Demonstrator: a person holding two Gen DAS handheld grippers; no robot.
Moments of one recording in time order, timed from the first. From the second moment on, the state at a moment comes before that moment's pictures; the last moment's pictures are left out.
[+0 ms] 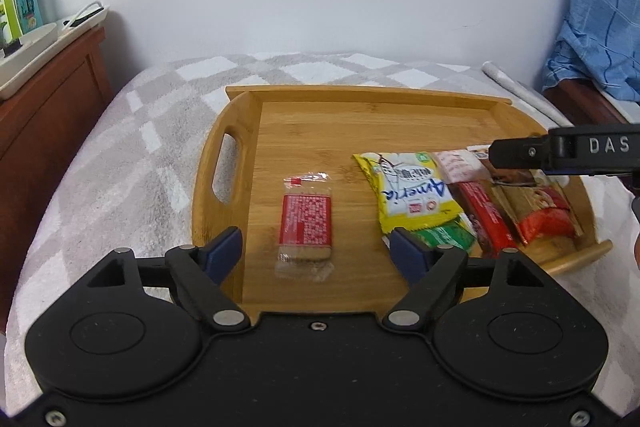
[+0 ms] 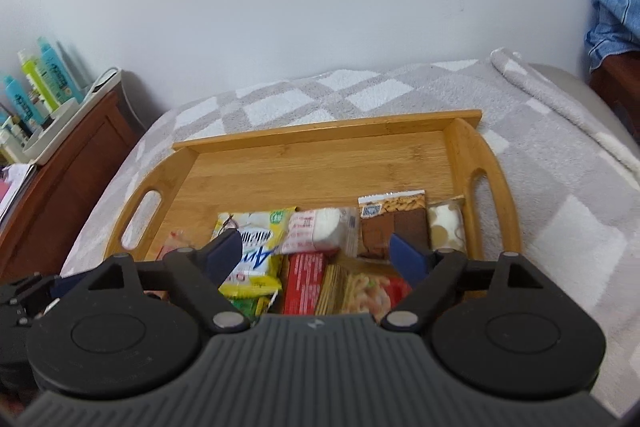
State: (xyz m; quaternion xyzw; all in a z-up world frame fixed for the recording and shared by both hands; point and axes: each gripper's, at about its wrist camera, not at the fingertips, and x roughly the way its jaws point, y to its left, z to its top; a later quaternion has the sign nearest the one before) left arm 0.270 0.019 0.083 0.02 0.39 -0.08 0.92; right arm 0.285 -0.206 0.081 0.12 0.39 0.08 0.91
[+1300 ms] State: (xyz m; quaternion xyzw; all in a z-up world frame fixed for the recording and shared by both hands) left arm 0.109 0.010 0.080 0.03 0.34 -0.12 0.93; right arm 0.111 -0.214 0.060 0.04 0.29 0.07 0.95
